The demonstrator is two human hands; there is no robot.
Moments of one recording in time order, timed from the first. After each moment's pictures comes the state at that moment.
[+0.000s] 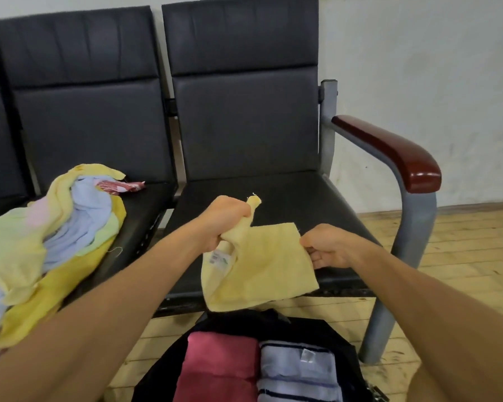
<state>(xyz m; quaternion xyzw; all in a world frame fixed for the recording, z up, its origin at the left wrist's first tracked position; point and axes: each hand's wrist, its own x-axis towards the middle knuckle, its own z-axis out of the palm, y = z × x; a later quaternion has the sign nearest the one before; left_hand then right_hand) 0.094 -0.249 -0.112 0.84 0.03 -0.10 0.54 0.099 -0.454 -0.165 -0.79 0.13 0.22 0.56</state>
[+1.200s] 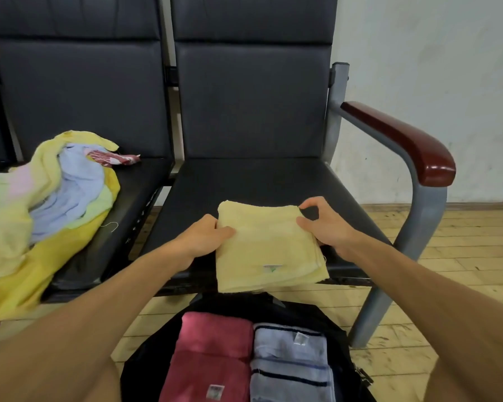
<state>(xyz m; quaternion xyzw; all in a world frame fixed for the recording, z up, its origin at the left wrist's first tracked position) 0.098 -0.191 -0.186 0.89 0.04 -0.15 0.43 0.097 -0.441 -0.177 -0.87 0.05 0.05 0.49</state>
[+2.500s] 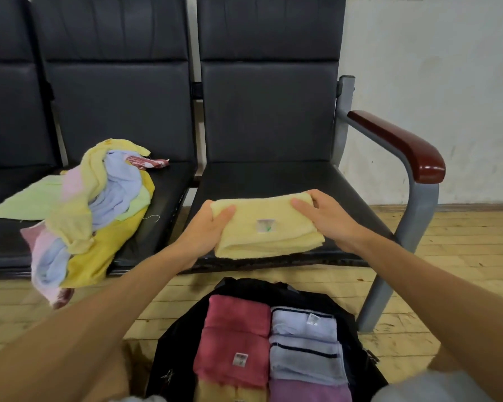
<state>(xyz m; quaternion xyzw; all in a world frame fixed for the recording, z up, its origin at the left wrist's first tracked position) 0.019 -0.156 -0.154 0.81 0.00 0.01 0.58 0.032 -0.401 -0.134 -0.85 -0.07 0.01 0.53</state>
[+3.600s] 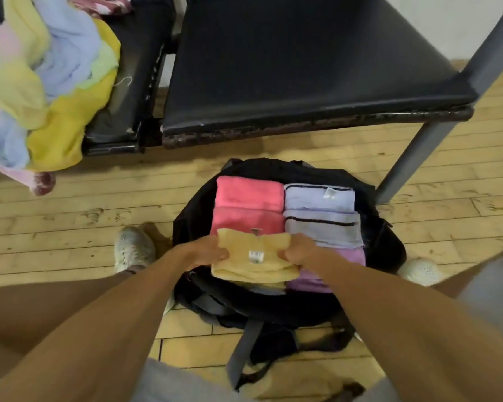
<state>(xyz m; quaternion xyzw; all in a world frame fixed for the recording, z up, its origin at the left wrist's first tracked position) -0.066 -0.099 -0.412 0.81 0.09 -0.44 0.37 -0.078 -0.333 -0.432 -0.86 0.16 0.35 0.34</state>
